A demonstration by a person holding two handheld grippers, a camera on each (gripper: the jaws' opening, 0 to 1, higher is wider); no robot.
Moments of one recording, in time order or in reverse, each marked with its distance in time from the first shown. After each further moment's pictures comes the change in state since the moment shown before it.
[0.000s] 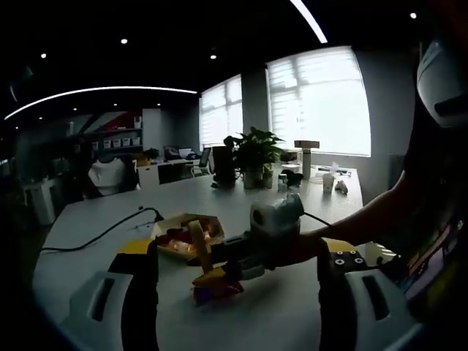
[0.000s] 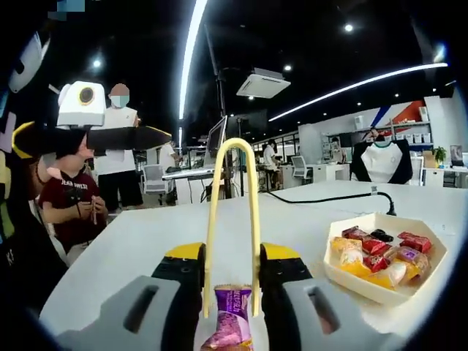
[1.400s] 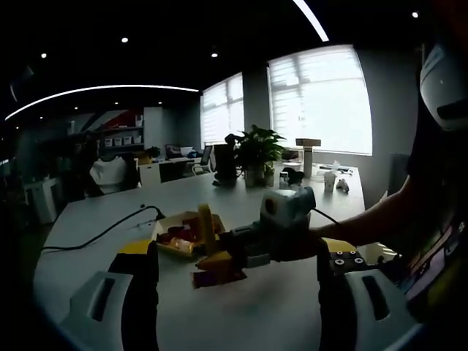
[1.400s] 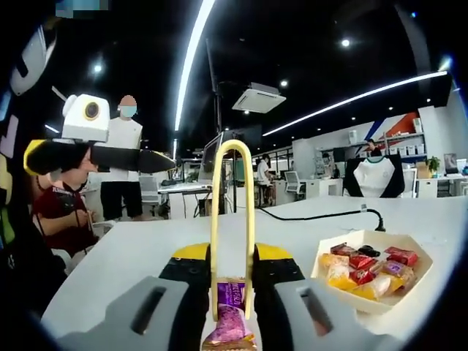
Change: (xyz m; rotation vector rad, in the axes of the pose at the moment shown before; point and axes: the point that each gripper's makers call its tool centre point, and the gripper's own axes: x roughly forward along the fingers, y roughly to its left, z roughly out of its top) left arm 0.001 0.001 -0.002 -0.001 0.010 0.006; right arm -0.015 -0.004 0.033 -0.010 -0.100 -0.056
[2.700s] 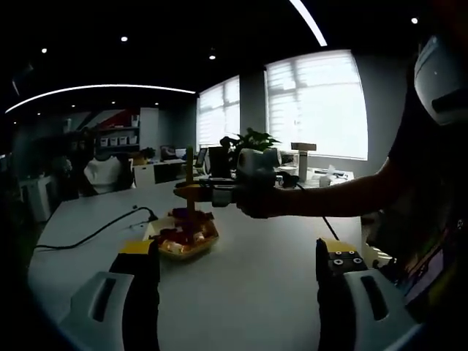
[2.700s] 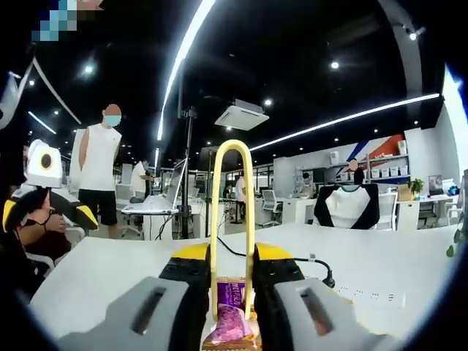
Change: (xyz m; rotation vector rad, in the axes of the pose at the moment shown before) left arm 0.005 -0.007 0.004 -0.015 -0.017 -0.030; right arm 0.000 -0.113 0.081 -0.086 -0.070 -0.120
